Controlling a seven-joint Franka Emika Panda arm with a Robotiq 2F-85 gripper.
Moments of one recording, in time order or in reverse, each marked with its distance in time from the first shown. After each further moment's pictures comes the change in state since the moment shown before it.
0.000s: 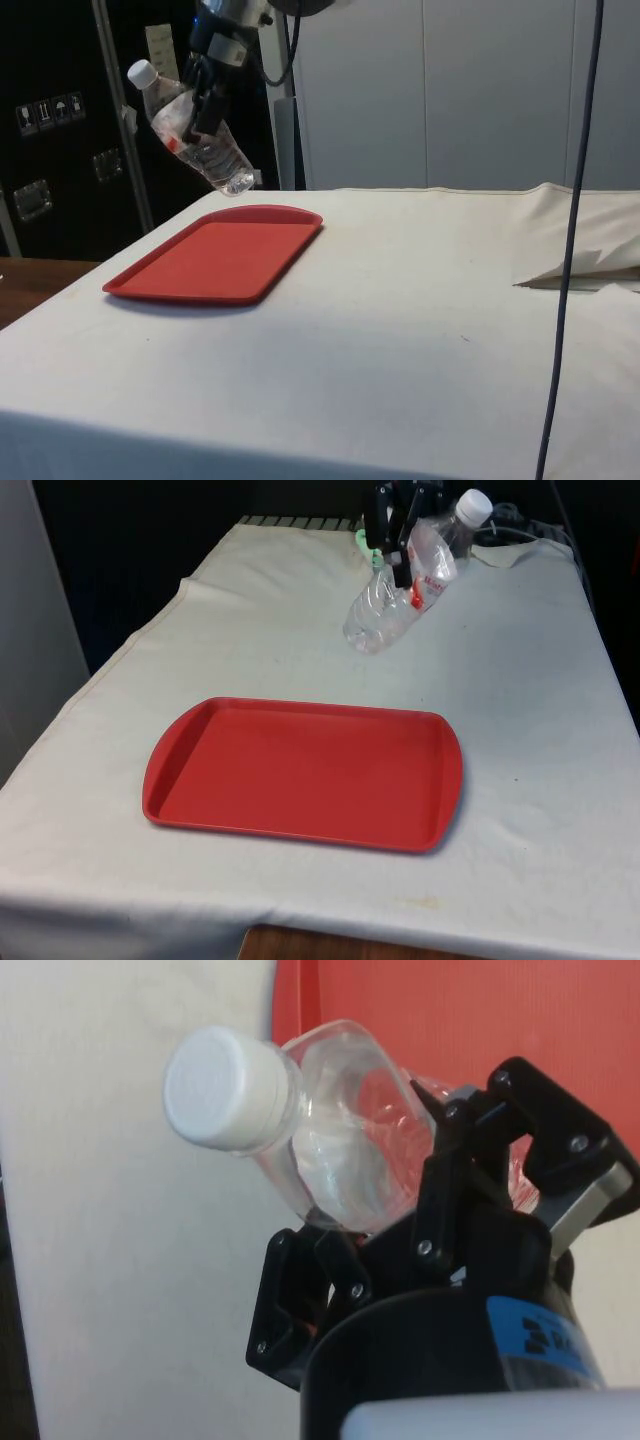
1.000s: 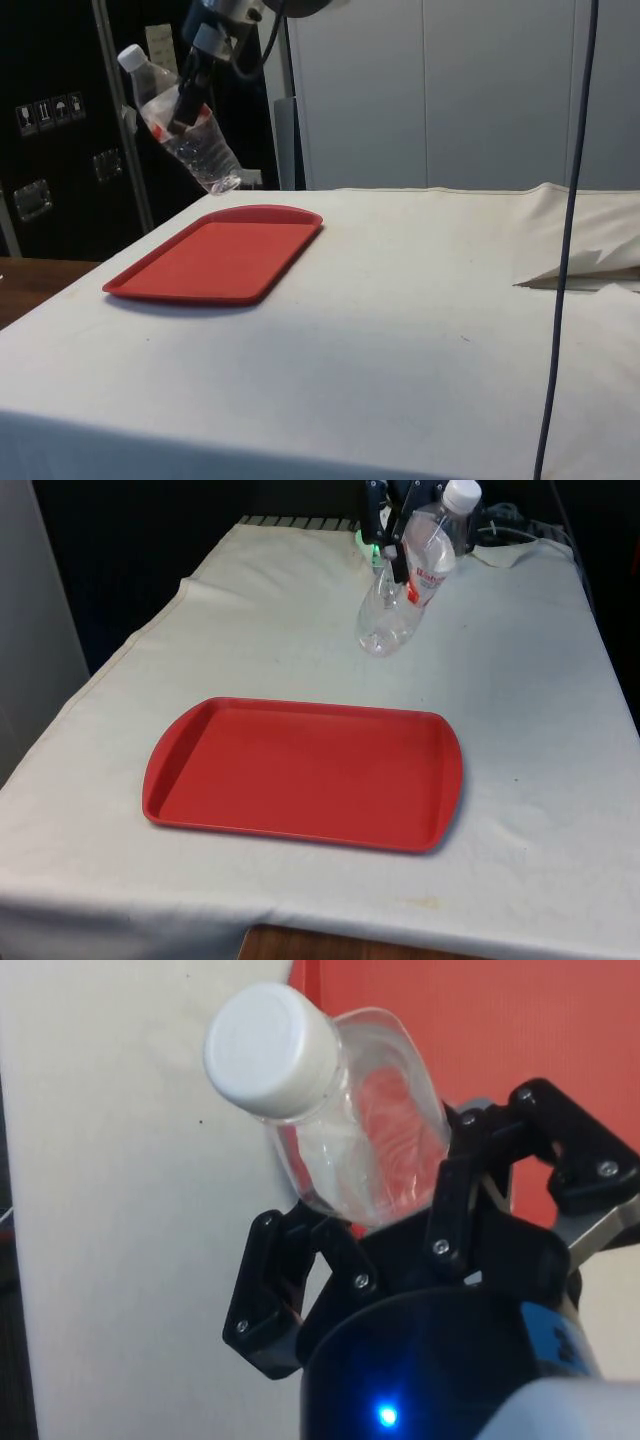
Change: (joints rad) arm 0.000 0.013 0.001 0.017 0.000 0.056 0.217
